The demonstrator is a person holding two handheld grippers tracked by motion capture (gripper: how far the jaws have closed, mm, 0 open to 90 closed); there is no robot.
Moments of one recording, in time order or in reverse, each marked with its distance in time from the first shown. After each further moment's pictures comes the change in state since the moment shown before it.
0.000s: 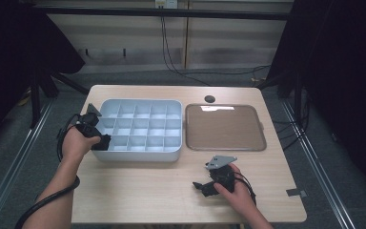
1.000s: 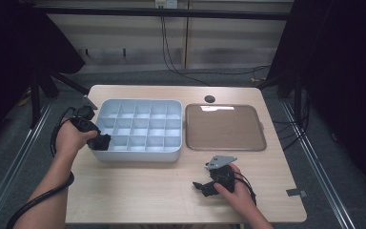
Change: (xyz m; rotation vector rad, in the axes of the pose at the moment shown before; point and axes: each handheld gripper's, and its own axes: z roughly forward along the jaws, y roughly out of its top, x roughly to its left) left arm -0.002 0.004 -0.029 -0.031 -0.002 0.007; right arm 0.000 0.000 0.000 0.000 -0.001 0.004
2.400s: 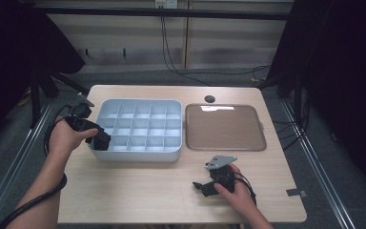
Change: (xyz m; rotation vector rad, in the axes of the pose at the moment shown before) left arm -0.005 -0.007 -0.019 -0.064 -0.028 0.040; right arm 0.000 0.000 0.000 -0.004 -0.001 -0.006
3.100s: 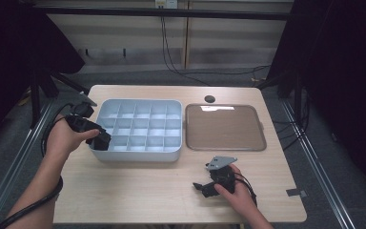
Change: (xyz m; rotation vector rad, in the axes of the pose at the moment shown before) left arm -0.019 -0.004 -0.019 -0.006 -0.018 0.073; right arm 0.002 -0.001 -0.001 0.001 0.003 0.000
